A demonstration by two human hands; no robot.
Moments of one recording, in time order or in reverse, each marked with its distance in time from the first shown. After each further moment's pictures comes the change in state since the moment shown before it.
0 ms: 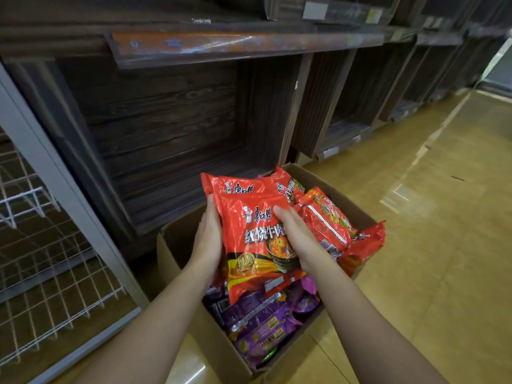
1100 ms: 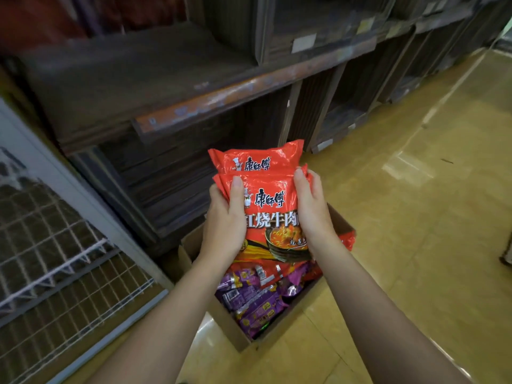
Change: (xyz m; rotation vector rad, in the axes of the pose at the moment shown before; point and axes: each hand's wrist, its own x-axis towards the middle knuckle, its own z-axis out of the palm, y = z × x) left_hand -0.084 0.187 0.021 0.243 0.063 0.170; right_hand -0.086 -0.192 -0.008 0.082 0.250 -0.108
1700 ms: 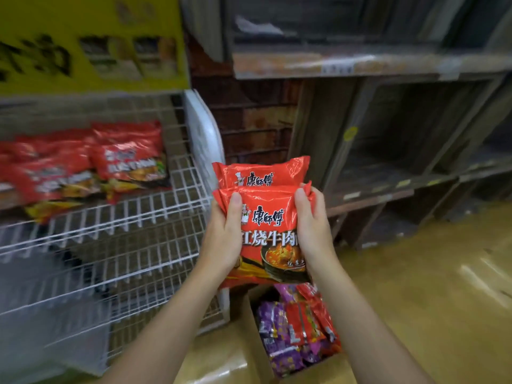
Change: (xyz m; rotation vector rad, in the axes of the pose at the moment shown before) left_hand -0.173 0.346 -0.215 -0.093 0.333 0.105; right_hand -0.206 -0.388 0.065 0.023 -0.309 -0.257
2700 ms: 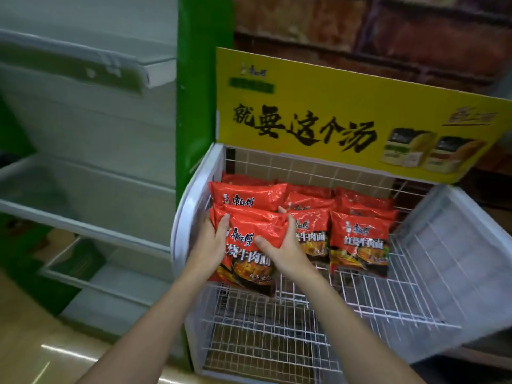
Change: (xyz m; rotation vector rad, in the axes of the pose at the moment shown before) left_hand 0.110 -0.082 -0.500 0.141 0.493 -0.046; right_hand -0.041 -0.026 0.519 -0.291 -0.843 -0.084
